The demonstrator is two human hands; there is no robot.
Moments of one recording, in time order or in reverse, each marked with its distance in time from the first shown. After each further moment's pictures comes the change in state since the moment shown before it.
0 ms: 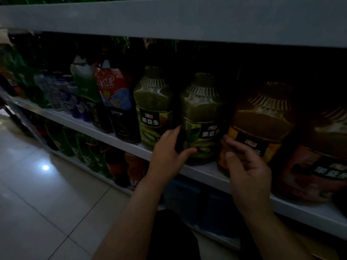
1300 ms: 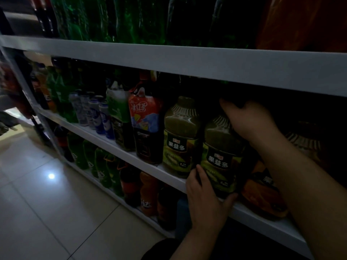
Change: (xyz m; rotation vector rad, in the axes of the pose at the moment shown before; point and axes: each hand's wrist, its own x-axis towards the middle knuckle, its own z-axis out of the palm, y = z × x) left_hand -0.046 0.023 0.060 0.118 0.073 -0.346; right_hand 0.153 -0.083 0.081 -0.666 -0.131 0.034
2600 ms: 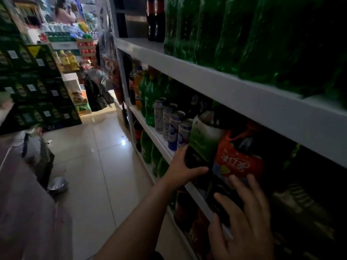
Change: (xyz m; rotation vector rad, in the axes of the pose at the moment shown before) left_hand 0.226 -0.194 -0.207 -0.349 0.022 -0.216; right_hand -0.059 -0.053 0.183 0.118 -0.082 -0.820
